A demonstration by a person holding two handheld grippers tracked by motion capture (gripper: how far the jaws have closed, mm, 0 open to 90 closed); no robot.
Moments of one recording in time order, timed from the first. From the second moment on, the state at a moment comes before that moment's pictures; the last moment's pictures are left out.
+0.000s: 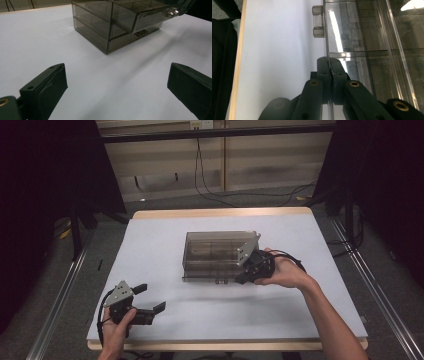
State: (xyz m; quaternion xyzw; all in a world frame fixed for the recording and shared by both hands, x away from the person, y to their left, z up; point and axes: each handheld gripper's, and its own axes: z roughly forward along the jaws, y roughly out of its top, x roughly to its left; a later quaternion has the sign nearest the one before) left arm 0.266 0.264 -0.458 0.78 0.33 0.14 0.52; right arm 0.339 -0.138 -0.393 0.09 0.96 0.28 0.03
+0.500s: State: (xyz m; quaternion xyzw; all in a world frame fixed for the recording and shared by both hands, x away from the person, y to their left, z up) left arm 0.266 0.264 -0.458 0.78 0.33 0.14 0.52; right arm 0.336 -0.137 -0.392 0.08 0.96 0.27 0.02
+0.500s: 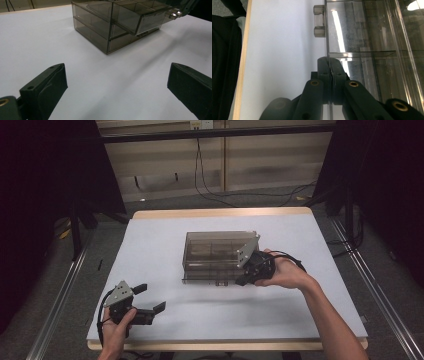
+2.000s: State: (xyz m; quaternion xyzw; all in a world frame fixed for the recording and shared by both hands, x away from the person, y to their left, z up) left arm 0.266 0.264 -0.458 0.78 0.33 0.14 0.52; right arm 0.330 -0.137 -0.390 0.06 0.96 0.27 0.00
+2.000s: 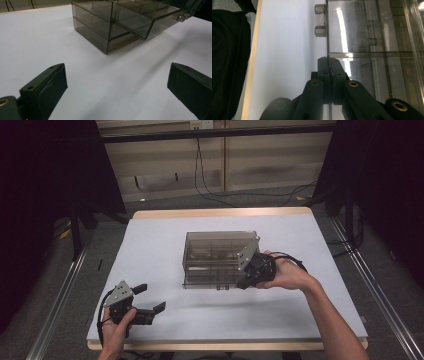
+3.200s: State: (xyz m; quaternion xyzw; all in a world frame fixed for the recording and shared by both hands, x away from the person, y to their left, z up) left arm 0.266 0.264 -0.458 0.78 0.33 0.14 0.52; right arm 0.327 -0.135 -0.391 0.07 0.96 0.26 -0.02
